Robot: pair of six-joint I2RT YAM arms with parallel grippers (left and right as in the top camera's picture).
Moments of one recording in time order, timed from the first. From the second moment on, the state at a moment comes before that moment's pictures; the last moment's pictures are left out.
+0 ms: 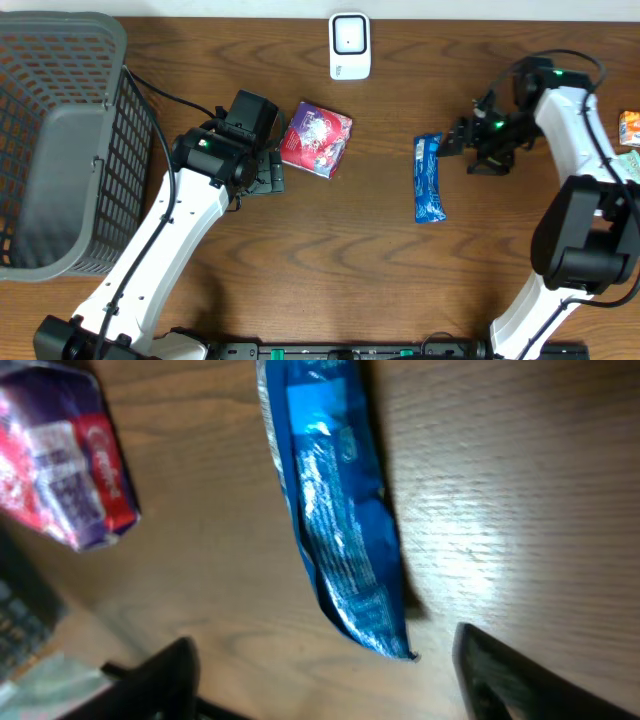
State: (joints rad) left arm -0.39 1.47 1.30 -1.14 -0.21 -0.46; right arm -0.11 1.99 1.59 -1.26 -0.47 0.10
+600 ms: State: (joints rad) left arm -0.39 1.47 1.30 -1.14 -0.21 -0.46; right arm -0.02 1.98 1.26 -0.80 -0.39 0.23
